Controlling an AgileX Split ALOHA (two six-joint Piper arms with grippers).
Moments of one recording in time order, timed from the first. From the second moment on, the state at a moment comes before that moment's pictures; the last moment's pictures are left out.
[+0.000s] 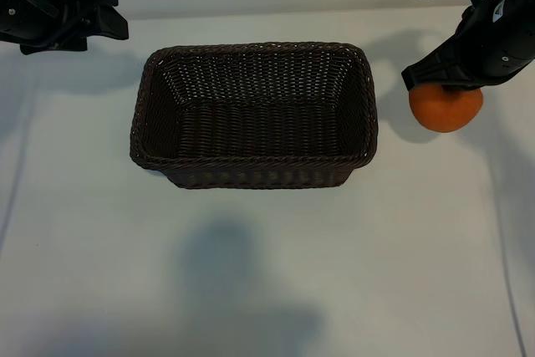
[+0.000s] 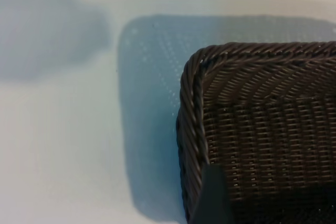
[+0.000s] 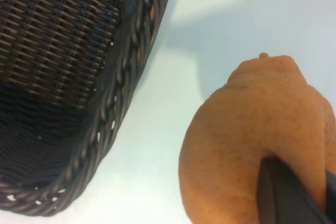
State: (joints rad) left arm -0.04 1.63 -1.29 -0.47 0.73 0.18; right arm 0.20 1.60 -1.18 0.00 0.75 0.02
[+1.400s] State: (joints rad) left arm -0.04 1.63 -1.29 -0.47 0.74 0.18; right arm 0.48 1.92 -1.47 0.23 0.68 -0.14
